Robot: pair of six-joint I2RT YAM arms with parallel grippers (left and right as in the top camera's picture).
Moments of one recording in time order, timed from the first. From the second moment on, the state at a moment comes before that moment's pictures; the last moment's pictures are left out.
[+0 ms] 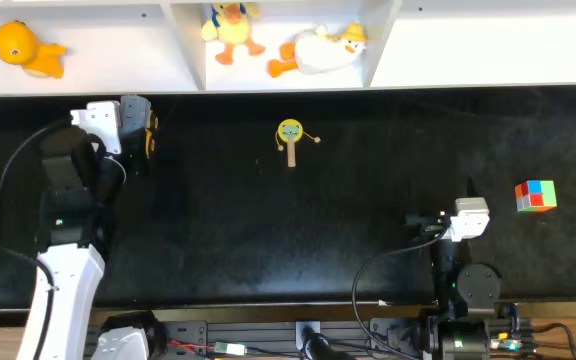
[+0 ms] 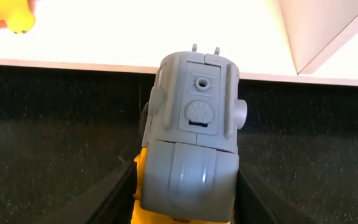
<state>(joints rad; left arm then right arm) 0.12 1.11 0.68 -0.19 0.11 0.00 -0.01 0.01 0.02 -0.02 -0.04 -0.01</state>
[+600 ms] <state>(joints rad) 0.12 1.28 0.88 -0.19 0.11 0.00 -0.01 0.01 0.02 -0.02 -0.04 -0.01</state>
